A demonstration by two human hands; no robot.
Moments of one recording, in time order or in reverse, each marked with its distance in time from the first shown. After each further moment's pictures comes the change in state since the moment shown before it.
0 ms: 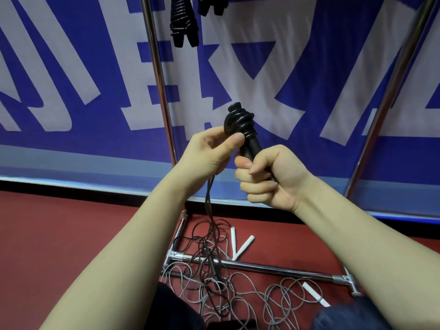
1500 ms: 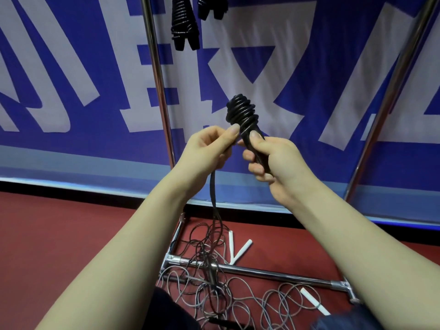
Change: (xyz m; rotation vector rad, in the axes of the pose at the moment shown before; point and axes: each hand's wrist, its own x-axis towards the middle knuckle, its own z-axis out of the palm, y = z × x) left_hand 0.009 0.000 0.002 -0.028 0.111 -0.065; right_hand 0.013 -0.005 -0.001 -0.233 0.557 -0.403
